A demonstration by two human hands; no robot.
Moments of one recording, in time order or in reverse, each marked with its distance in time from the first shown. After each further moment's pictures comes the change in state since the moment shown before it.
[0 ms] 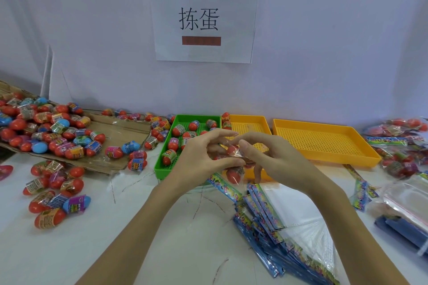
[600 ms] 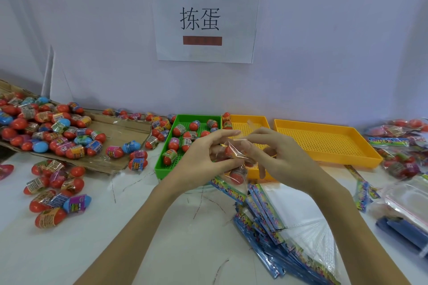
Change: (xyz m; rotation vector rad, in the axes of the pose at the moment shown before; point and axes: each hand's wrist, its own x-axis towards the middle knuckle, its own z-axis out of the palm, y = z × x) left_hand 0.001 -0.002 0.000 -0.028 -0.097 -0.080; right_hand -0.003 -0.006 -0.005 -0.110 0.046 -0.043
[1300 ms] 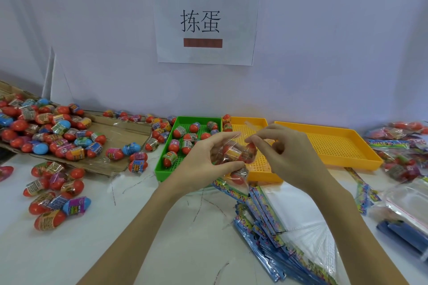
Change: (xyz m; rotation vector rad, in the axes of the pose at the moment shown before) left_hand 0.000 0.003 -0.001 0.053 -0.001 -0.016; right_hand 0.005 0.014 -0.001 -0.168 0.267 -0.063
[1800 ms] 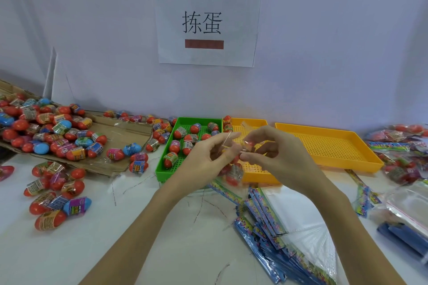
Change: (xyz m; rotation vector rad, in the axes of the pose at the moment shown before) left_hand -0.003 0.004 0.001 -0.020 0.039 0.019; right_hand 0.002 0.010 0.010 0.264 -0.092 0.057
